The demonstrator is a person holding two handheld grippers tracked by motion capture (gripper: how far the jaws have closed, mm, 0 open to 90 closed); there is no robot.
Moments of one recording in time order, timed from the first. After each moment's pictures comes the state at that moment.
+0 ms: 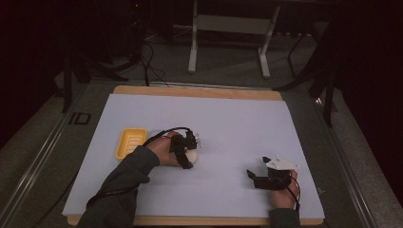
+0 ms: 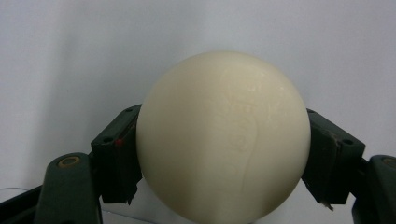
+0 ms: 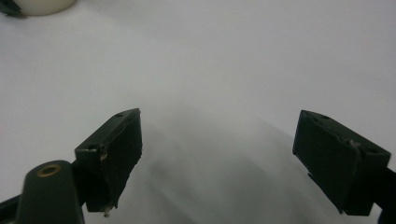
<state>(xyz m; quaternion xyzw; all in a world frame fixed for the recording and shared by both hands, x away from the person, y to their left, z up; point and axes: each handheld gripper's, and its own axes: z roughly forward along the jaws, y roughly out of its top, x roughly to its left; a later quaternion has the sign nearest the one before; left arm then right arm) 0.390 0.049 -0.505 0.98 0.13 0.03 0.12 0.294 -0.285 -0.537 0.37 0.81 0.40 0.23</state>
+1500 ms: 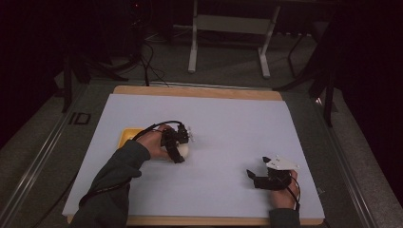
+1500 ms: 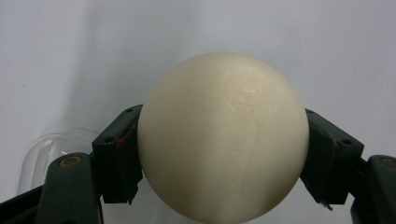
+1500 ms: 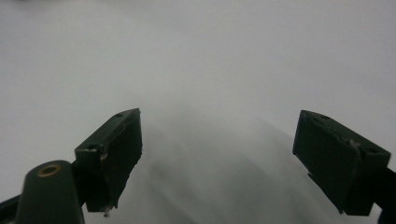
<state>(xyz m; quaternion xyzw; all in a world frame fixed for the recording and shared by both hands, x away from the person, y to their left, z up) 0.395 0.077 -0.481 0.98 0.13 0.05 0.11 0.294 -0.285 -0.537 0.37 0.81 0.40 0.23</state>
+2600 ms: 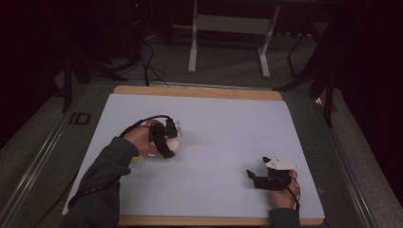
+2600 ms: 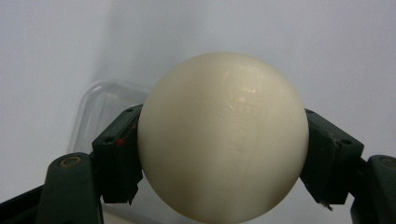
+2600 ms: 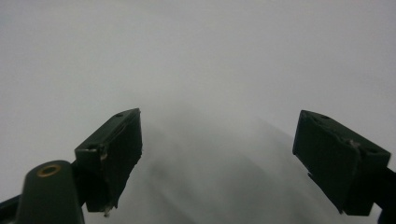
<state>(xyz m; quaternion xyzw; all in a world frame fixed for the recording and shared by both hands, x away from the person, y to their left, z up) 0.397 0.113 -0.462 0.98 0.16 0.07 0.12 0.294 -0.284 -0.537 0.37 0.81 0.40 0.23</state>
